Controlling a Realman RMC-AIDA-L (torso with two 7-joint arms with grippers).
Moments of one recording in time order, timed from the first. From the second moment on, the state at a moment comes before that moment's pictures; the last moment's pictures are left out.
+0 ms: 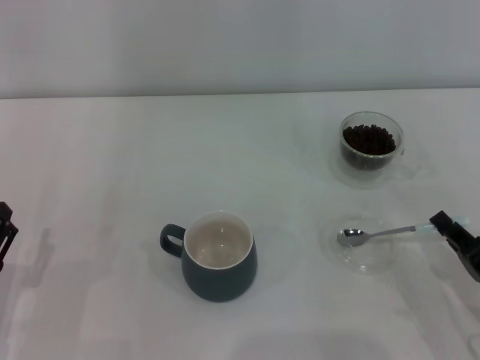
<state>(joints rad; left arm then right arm) -0.18 -2.08 2.69 0.23 -1.17 1.37 -0.17 0.20 2.01 -0.32 0.18 -1.47 -1.42 1.24</state>
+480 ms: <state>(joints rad) -0.18 -2.08 2.69 0.23 -1.18 1.37 -0.17 0.24 2.01 -0.32 0.04 -1.47 -1.57 1.35</state>
